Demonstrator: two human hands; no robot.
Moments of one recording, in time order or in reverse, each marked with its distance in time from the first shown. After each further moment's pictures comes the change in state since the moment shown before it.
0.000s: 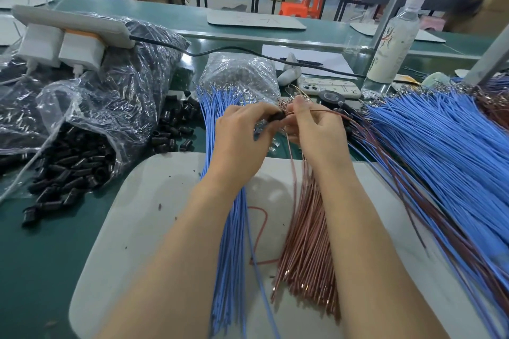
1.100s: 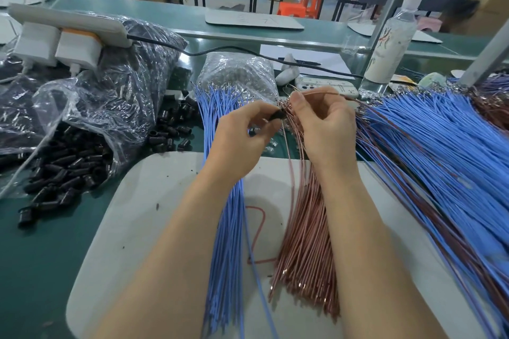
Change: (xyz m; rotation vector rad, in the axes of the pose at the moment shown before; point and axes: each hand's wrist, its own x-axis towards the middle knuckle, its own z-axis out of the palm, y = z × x) left_hand 0.003 -0.003 -0.001 -0.256 -0.093 -0.080; right_hand -0.002 -0.007 -0.007 0.066 0.091 -0.248
